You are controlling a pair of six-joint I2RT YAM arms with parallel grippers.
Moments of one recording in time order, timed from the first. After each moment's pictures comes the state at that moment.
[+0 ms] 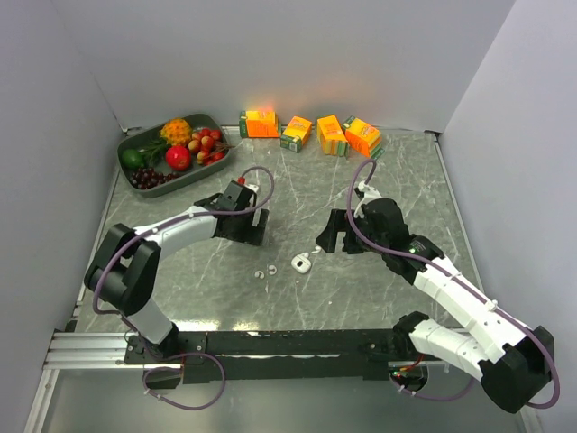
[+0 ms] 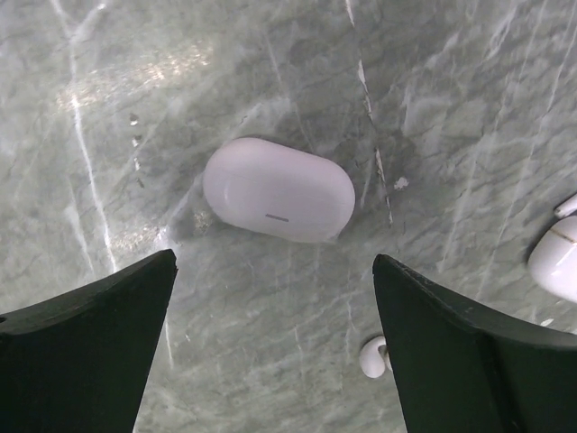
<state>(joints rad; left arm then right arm) -0.55 1.62 1.01 -0.42 -0.05 -0.30 0.54 0.94 0.75 -0.43 -0.13 0.53</state>
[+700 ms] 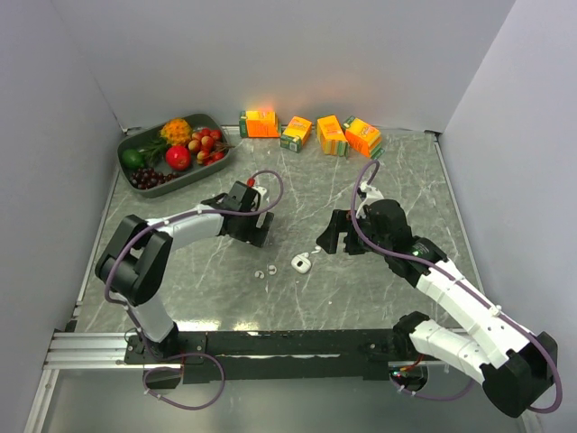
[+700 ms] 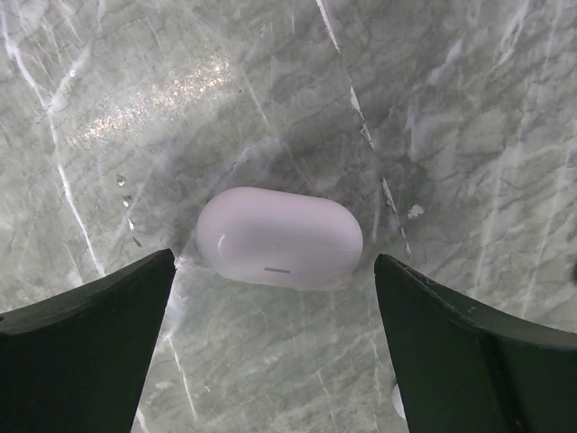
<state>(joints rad) -0.56 1.71 1.02 -0.34 -0.03 -0.15 0.54 0.91 0.75 -0.44 -0.14 0.52</state>
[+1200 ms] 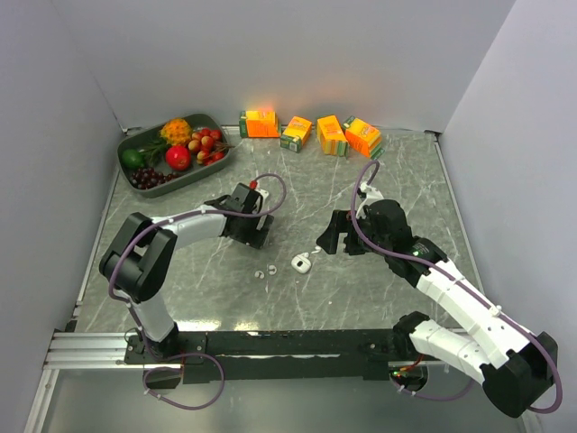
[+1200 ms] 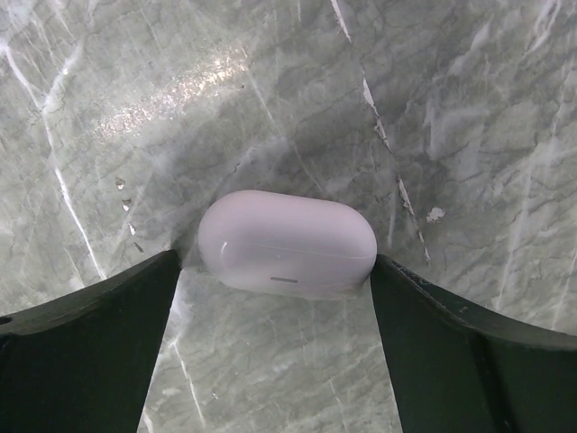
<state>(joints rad) -0.56 1.74 1.02 -0.34 -0.06 -0.13 0.54 0.91 0.75 -0.44 -0.14 0.52</state>
